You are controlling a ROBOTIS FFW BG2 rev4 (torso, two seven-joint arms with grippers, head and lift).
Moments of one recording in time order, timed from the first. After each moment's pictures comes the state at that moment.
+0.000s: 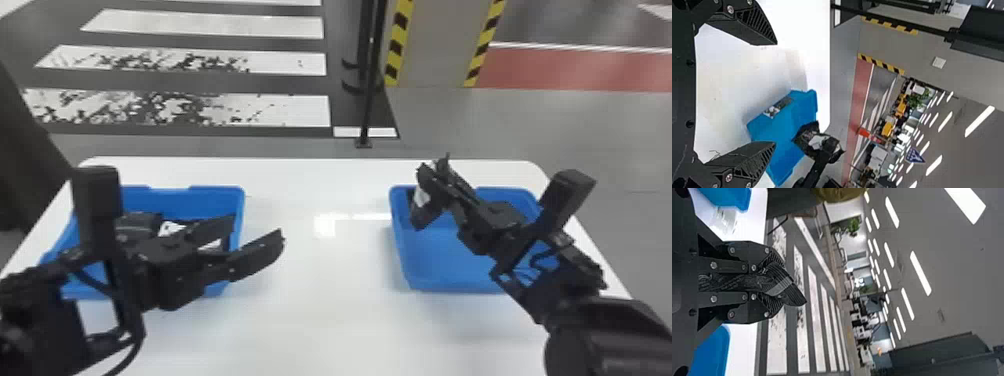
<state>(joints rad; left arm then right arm) 0.25 0.16 0.12 -2.36 0.44 1.02 -0.48 0.10 -0.12 -0.11 -1.80 -0.32 0.28 0.49</state>
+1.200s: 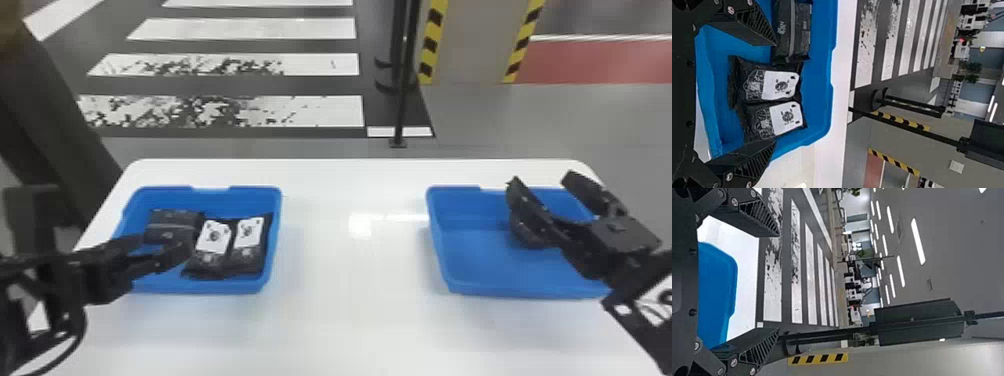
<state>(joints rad) 0.21 0.17 0.39 -2.21 0.18 1.06 -0.51 0.29 -0.13 -0.22 -2.04 -0.32 0.25 0.42</state>
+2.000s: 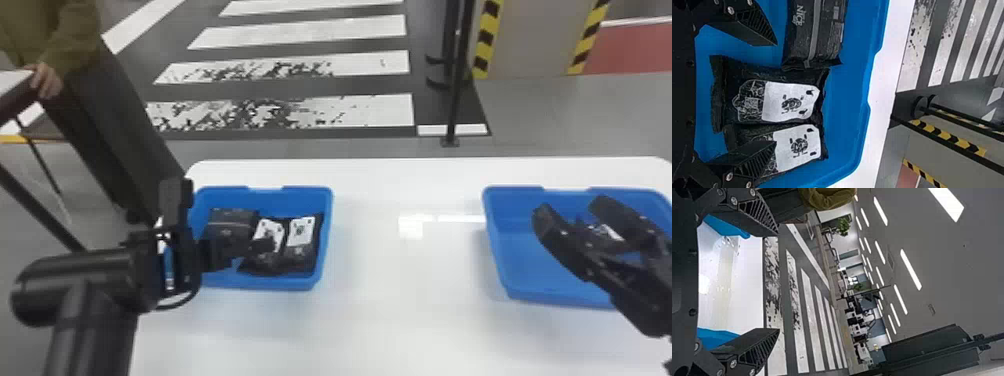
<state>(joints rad) -0.09 0.20 0.26 -1.74 0.10 1.12 -0.51 0.46 -0.11 -0.15 -2.23 -0.46 0.31 0.47</state>
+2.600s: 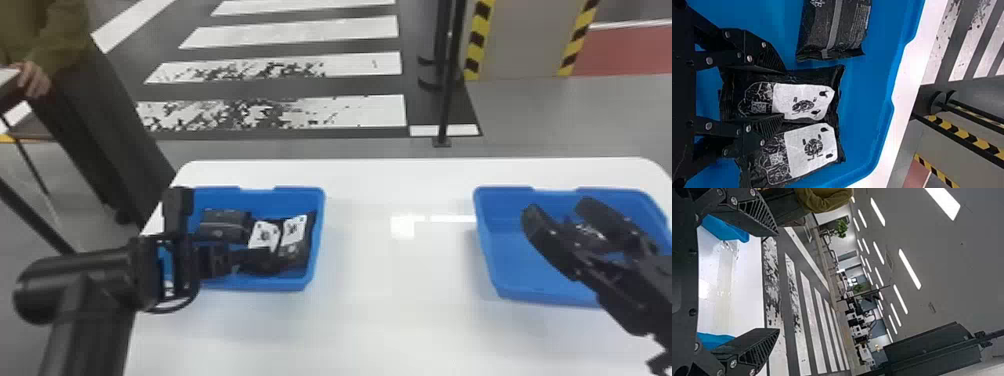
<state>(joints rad) -0.12 0.21 0.24 -1.64 0.14 1.14 -0.52 0.46 -0.11 -0.15 -2.22 -0.49 0.32 0.47</state>
